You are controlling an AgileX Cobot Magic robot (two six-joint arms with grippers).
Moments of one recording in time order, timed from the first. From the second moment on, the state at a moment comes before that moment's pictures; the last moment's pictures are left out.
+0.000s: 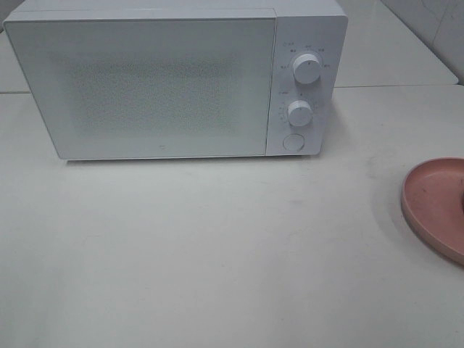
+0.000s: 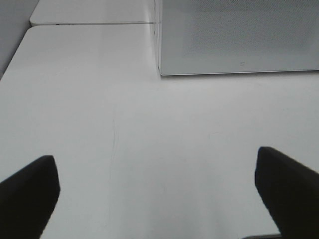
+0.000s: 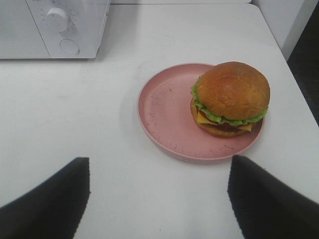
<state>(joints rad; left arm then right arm) 0.01 0.00 -0.50 -0.10 1.04 0.06 0.07 0.00 -0.51 -0.09 1.04 0.08</state>
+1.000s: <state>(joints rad) 0.01 0.00 -0.50 -0.10 1.04 0.06 0.07 0.34 -0.57 -0.08 0.80 0.10</state>
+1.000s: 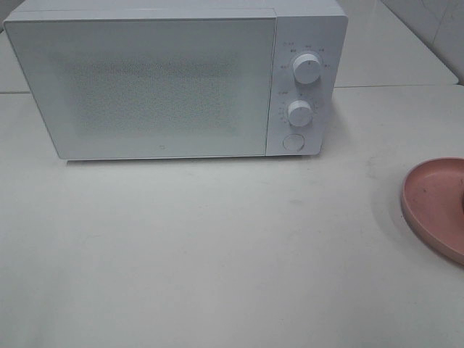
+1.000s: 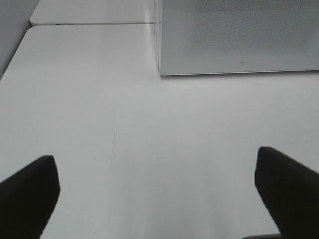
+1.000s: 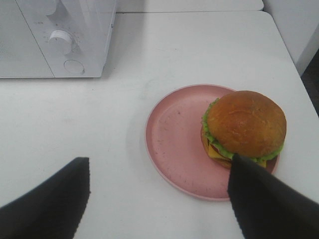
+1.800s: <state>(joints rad) 0.01 0.00 -0.50 -0.10 1.04 0.06 0.07 0.68 -0.56 -0.07 0.41 0.10</state>
